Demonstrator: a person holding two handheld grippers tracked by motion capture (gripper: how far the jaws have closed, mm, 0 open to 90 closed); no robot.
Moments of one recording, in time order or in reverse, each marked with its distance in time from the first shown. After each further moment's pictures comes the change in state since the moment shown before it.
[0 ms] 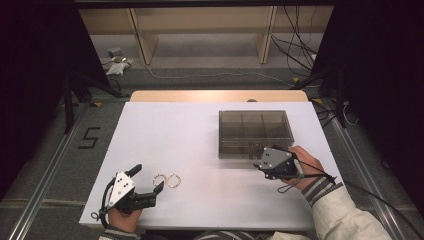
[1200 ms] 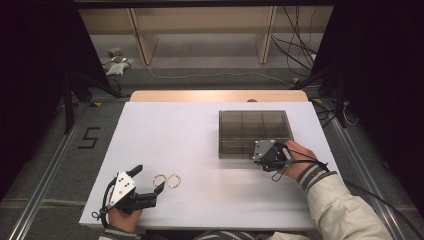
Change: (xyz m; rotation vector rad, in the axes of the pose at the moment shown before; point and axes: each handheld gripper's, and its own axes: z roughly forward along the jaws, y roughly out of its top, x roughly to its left) left arm 0.000 0.000 0.001 0.018 -0.009 0.007; right arm -0.021 -0.008 0.046 0.185 0.100 -0.020
